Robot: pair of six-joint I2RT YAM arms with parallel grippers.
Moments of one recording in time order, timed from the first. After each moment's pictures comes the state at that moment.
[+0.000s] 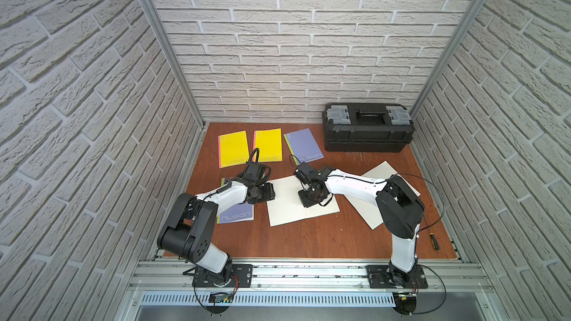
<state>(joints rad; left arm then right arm) -0.38 1.53 0.76 -0.36 0.17 -0.52 0.77 1.94 1.36 -0.79 0.01 0.42</state>
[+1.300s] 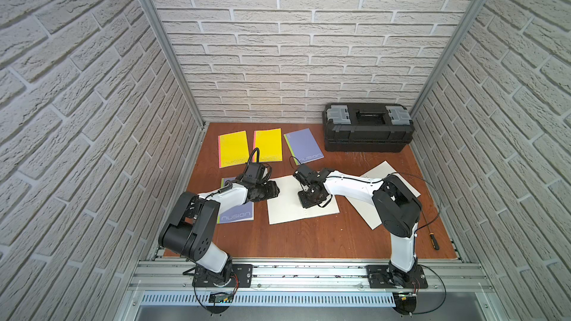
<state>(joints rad) -0.38 1.54 0.71 -0.19 0.26 -0.54 0.77 1.97 1.34 -0.75 0.00 0.48</state>
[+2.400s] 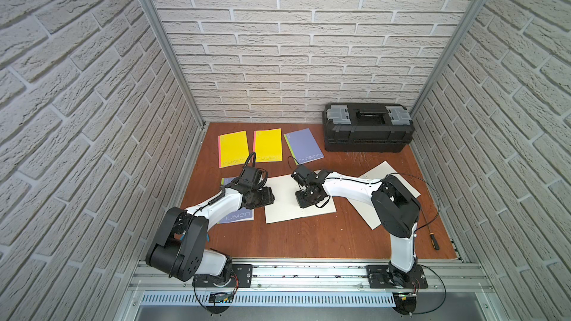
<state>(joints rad) -0.37 1.40 0.68 -0.39 0.21 -0.54 0.79 1.97 1.34 -0.70 0.00 0.48</state>
